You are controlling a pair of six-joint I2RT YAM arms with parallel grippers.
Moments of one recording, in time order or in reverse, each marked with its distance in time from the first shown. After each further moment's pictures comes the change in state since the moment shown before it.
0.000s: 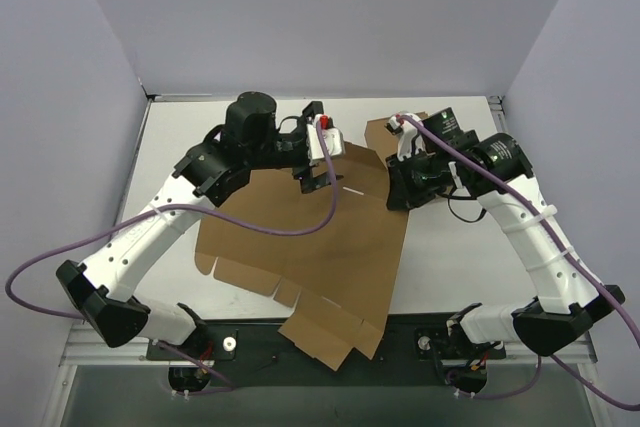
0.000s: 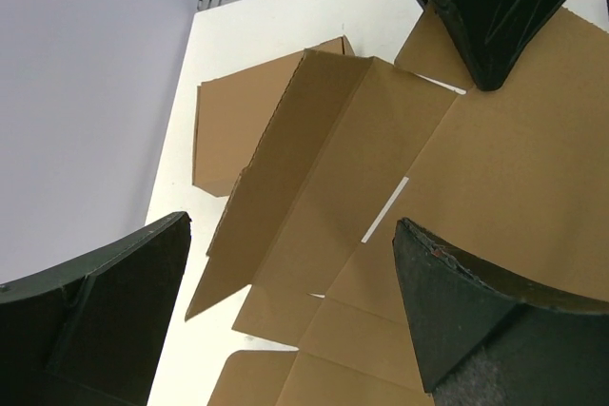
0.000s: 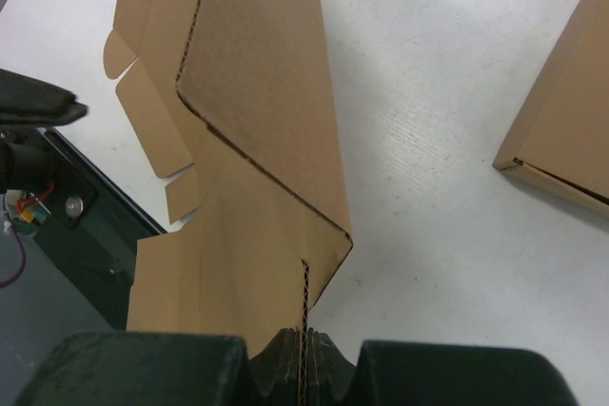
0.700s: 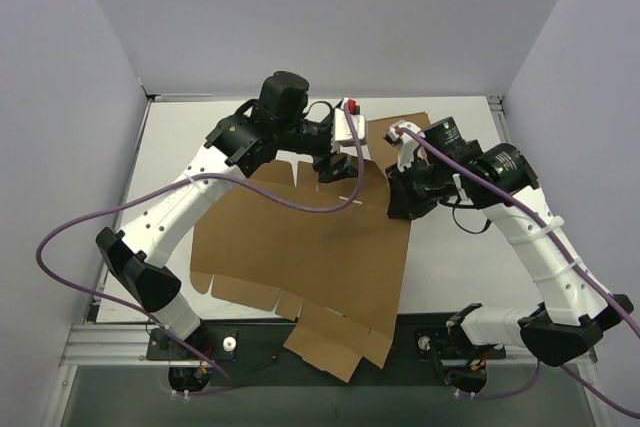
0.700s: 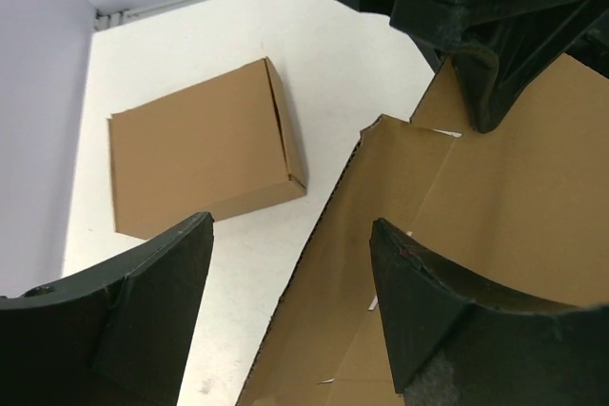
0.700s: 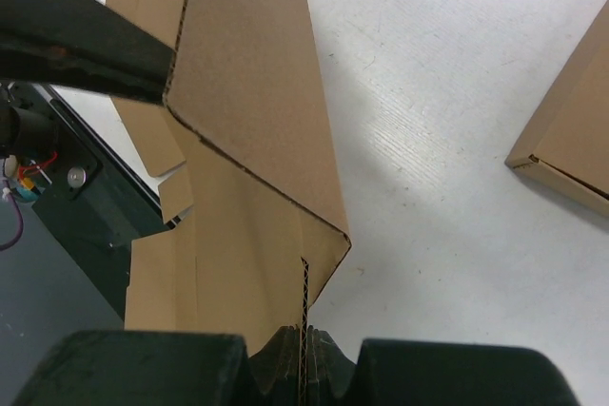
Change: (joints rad) left arm -0.013 0.250 0.284 -0.174 0.166 0.002; right arm 0.044 -0.053 -0.049 0.000 -0.003 -0.038
